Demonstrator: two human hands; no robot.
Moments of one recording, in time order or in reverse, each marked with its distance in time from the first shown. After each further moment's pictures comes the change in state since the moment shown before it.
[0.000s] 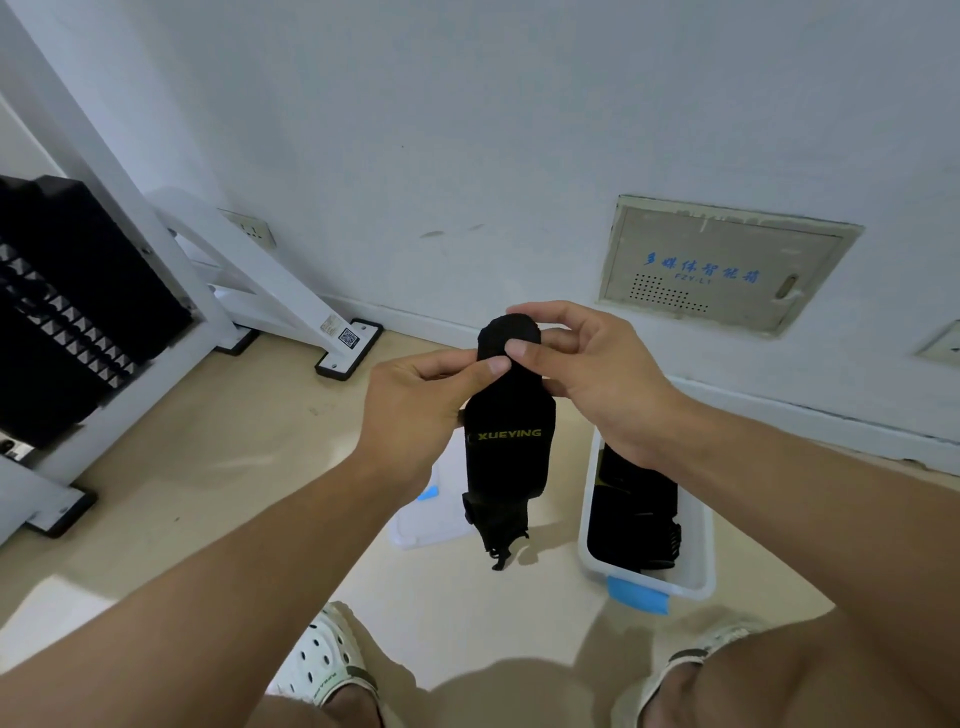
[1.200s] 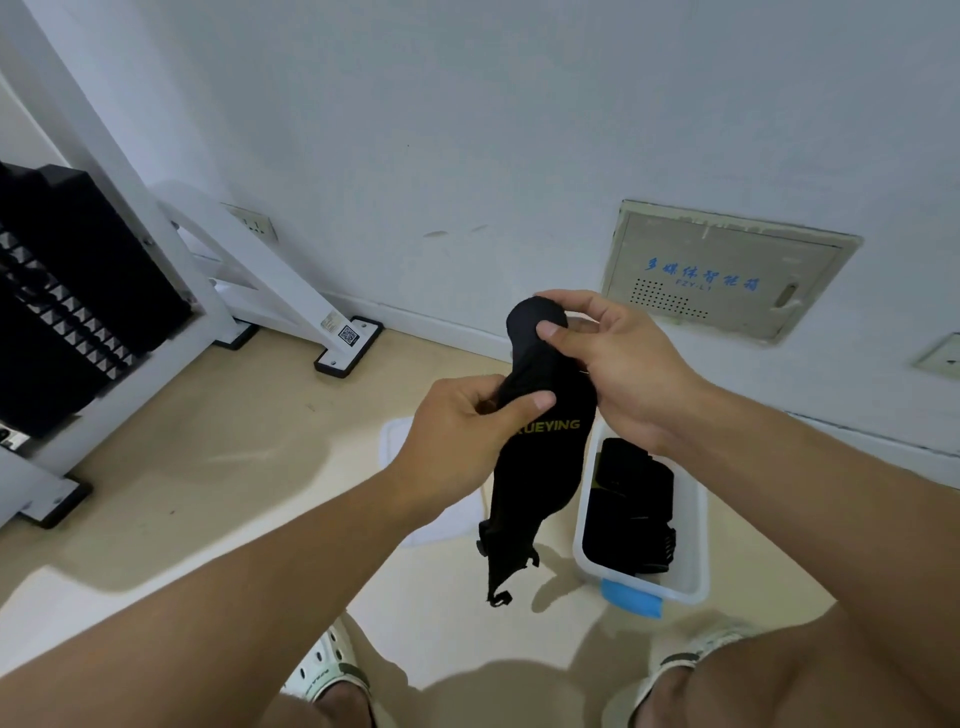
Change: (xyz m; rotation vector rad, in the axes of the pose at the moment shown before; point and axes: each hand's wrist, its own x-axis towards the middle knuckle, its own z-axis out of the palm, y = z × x) left_hand -0.012 -0.012 0.015 0.304 -0.182 0.006; right_hand 0.004 -0.011 -0.006 0.123 0.098 0.085
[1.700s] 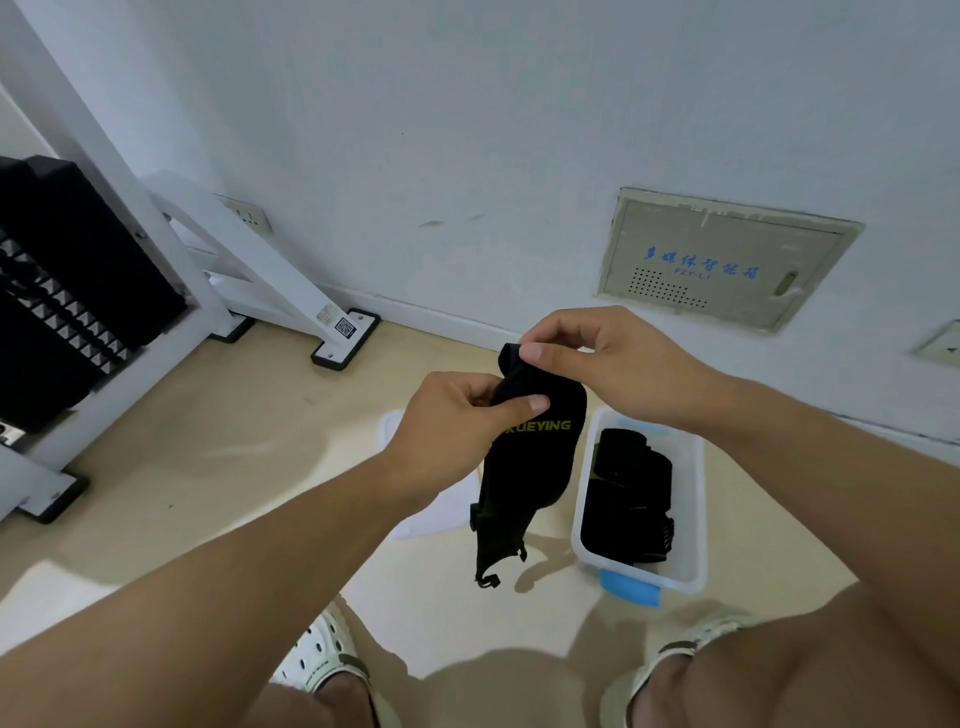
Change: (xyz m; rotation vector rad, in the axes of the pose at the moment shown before) left_hand 0.006 -0.003 -0.003 0.022 -0.030 -0.074; right_hand -0.001 -0.004 -0.022 -0.703 -0.274 -0.186
